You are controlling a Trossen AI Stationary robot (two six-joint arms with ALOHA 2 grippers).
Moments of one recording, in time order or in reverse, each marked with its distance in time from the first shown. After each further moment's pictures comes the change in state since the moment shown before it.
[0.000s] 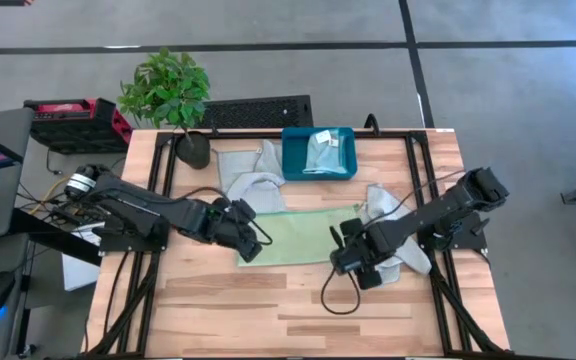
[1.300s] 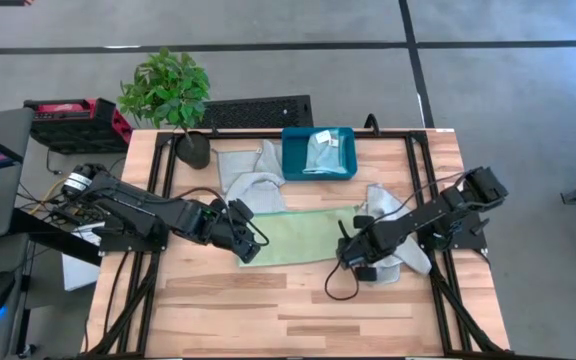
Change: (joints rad) left arm -0.022 -0.022 0.000 0.001 -0.008 -0.034; right arm -0.044 0.000 -0.240 0.192 0.052 0.256
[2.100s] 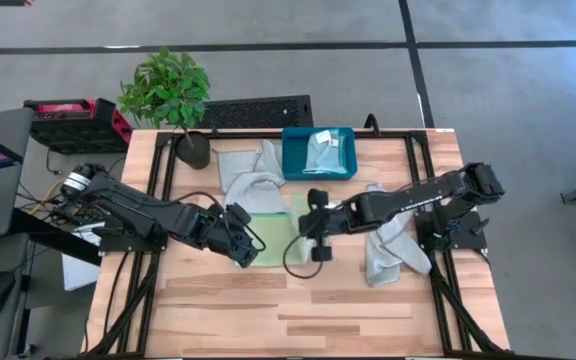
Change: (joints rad) left arm -0.038 -0.006 0.000 -0.009 0.017 -0.065; right arm -0.195 0.000 0.286 0.378 0.082 -0.430
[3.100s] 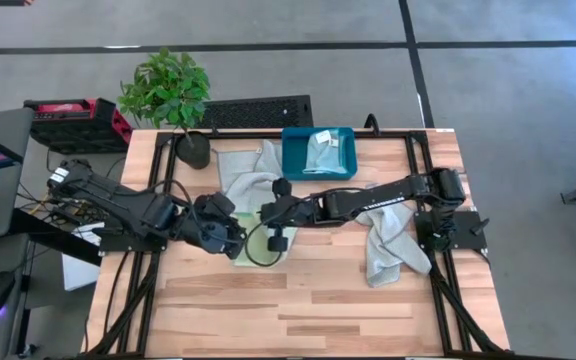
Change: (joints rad) left arm -0.028 -0.162 0.002 -0.020 -0.098 -0.021; right arm -0.063 0.301 0.297 0.272 0.030 -0.076
